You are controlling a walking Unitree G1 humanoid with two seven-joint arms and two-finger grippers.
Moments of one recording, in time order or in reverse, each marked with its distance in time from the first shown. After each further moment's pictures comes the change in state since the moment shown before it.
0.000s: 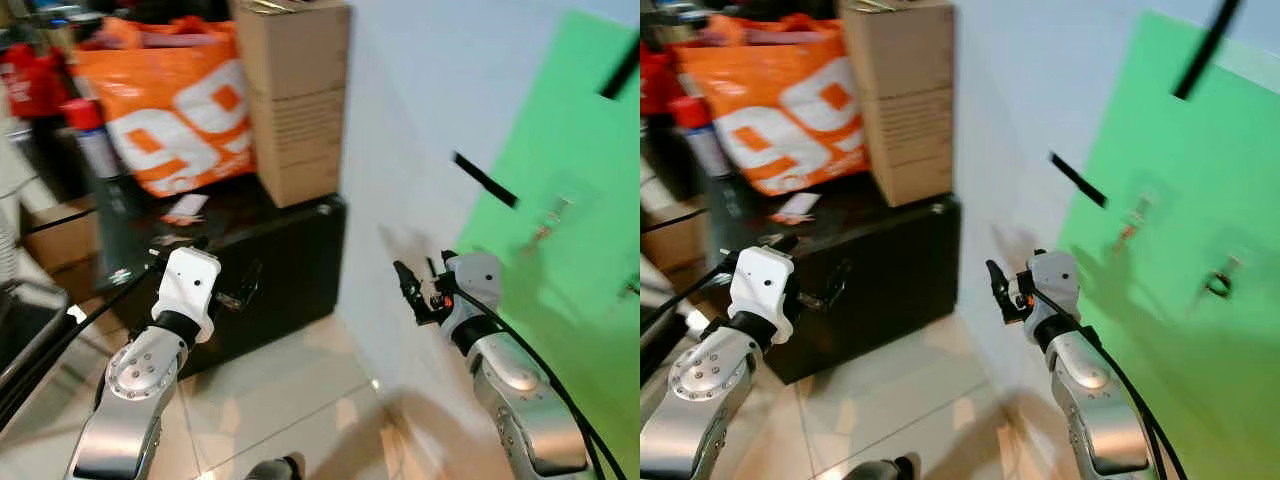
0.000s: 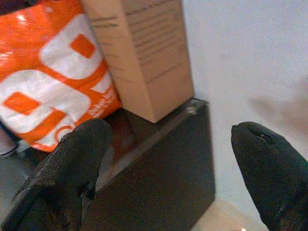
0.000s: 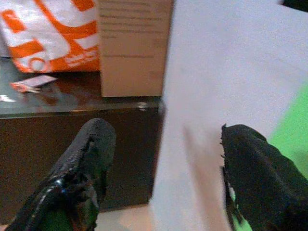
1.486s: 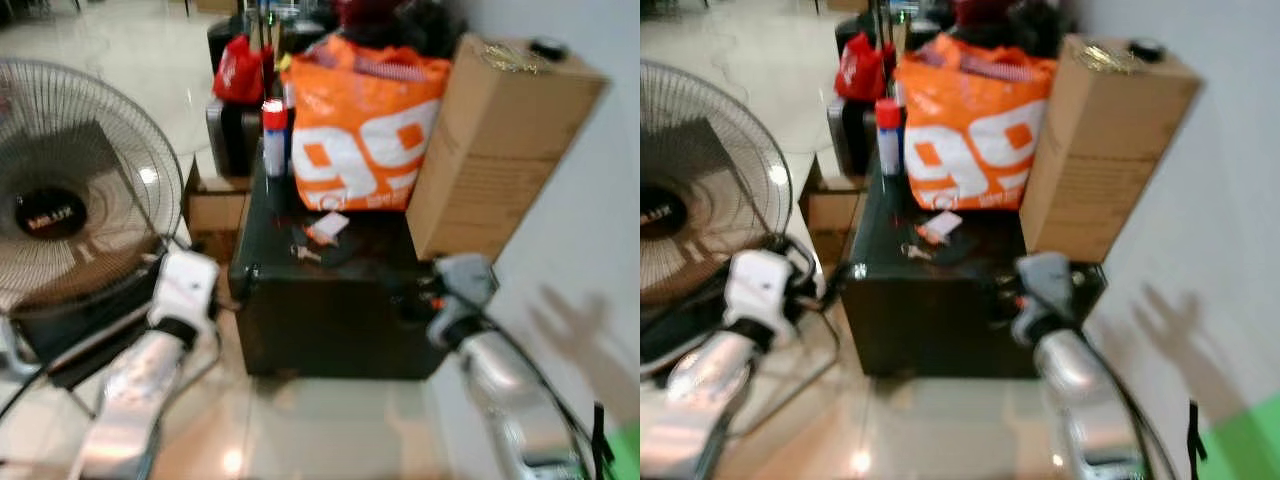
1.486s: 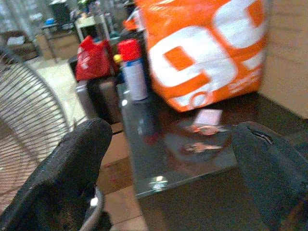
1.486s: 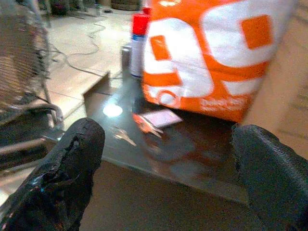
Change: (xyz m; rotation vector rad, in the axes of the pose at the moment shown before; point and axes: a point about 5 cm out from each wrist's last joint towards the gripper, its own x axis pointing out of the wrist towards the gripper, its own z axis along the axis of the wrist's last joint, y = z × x) left arm -0.004 0.004 -0.007 -0.031 0.014 0.058; right arm 0.010 0.015 -0.003 0.035 -0.004 0.087
